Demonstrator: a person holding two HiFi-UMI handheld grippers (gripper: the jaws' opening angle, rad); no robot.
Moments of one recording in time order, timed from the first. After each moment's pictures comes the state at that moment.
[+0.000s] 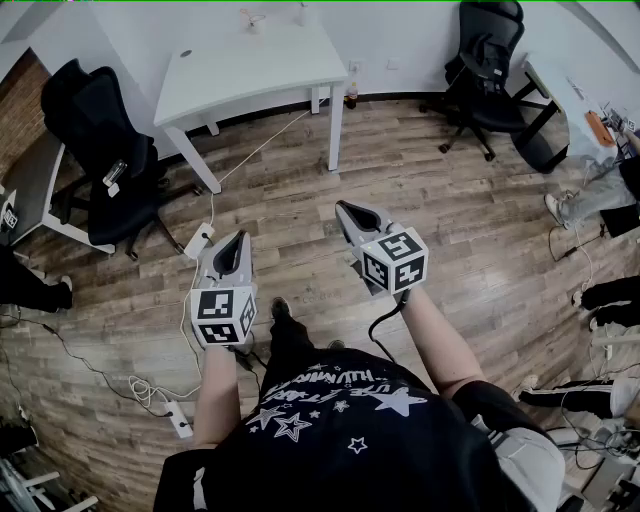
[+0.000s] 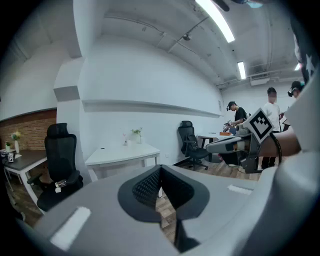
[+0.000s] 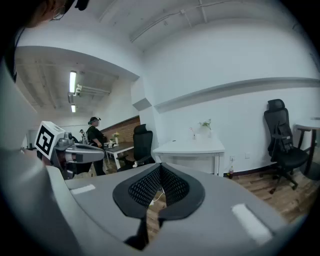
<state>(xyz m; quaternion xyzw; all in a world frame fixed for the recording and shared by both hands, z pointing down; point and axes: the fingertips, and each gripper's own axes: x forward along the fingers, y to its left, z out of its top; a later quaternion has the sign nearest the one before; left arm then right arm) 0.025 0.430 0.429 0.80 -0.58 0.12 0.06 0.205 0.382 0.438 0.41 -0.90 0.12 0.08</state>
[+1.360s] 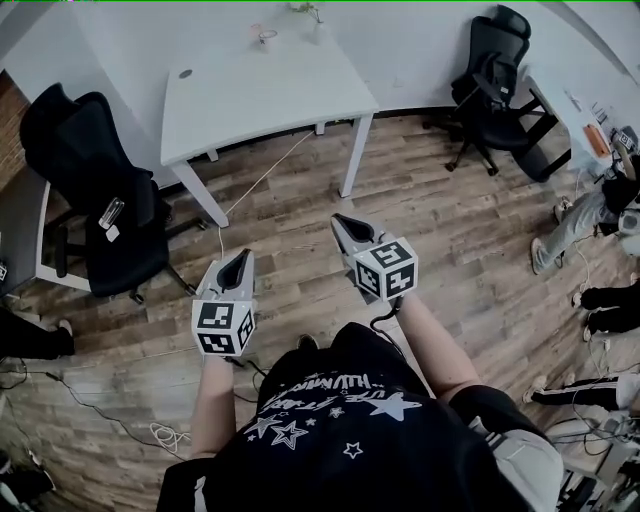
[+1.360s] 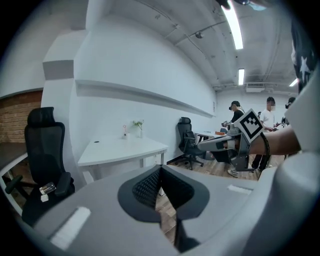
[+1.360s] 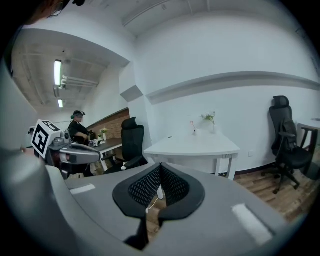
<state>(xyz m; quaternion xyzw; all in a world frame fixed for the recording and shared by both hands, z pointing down) -0.127 0.258 0.459 0.84 -0.51 0.13 0.10 0.048 0.212 0.461 0.45 -0.87 0.14 0.11</state>
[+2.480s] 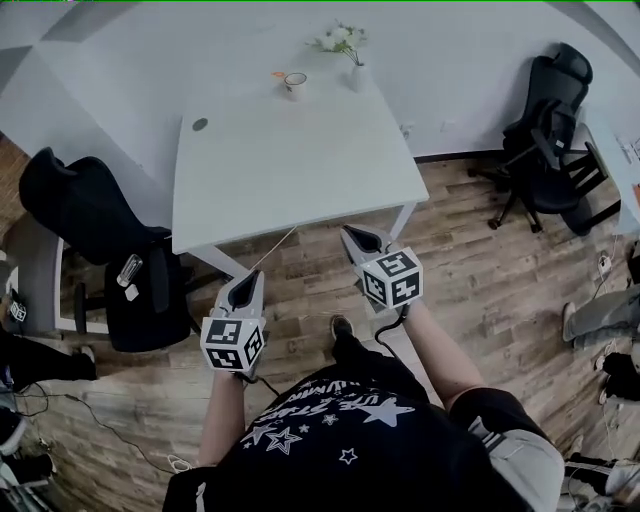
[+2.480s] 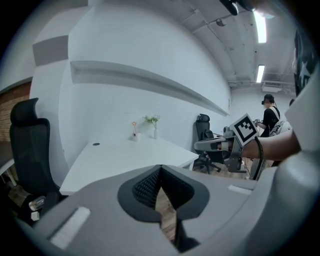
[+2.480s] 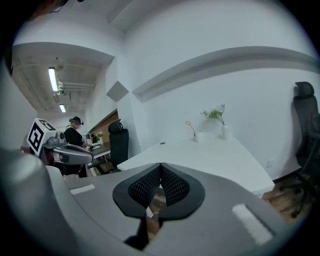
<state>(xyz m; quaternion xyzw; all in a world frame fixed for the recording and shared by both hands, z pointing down) -0.132 -0.032 0.472 0.81 -0.55 0.14 0.14 0.041 -0.115 0.484 0.41 -0.89 0.16 0.10</state>
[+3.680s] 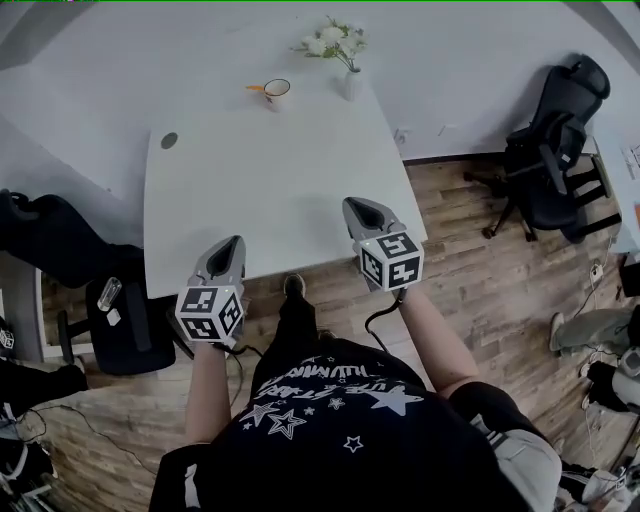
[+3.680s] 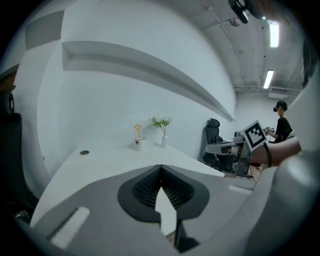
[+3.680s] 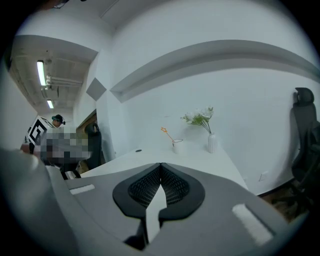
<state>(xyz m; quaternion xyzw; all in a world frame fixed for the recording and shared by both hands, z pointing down) -0.130 -0.253 0.472 0.81 -0.56 0.12 0.15 0.083 -0.317 0.482 0.46 -0.87 0.14 0.11</state>
